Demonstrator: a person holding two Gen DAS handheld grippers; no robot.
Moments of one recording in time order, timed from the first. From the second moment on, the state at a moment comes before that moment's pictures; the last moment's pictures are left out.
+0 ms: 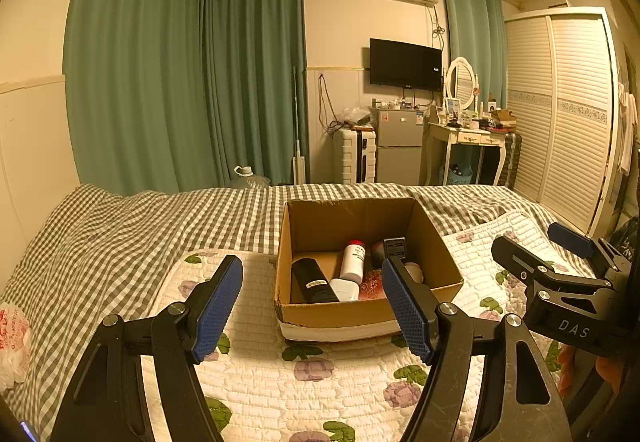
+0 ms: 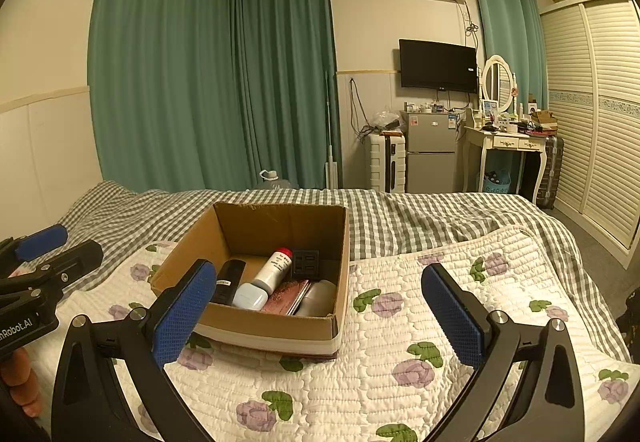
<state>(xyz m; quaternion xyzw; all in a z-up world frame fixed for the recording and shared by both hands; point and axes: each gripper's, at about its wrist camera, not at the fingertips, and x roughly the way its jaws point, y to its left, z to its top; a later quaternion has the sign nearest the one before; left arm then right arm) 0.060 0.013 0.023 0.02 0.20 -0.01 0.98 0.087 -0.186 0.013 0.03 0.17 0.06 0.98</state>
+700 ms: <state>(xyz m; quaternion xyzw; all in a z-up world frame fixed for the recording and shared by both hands) 0.060 0.013 0.017 0.02 0.21 -0.01 0.98 0.087 -0.187 0.007 0.03 0.19 0.06 0.98</state>
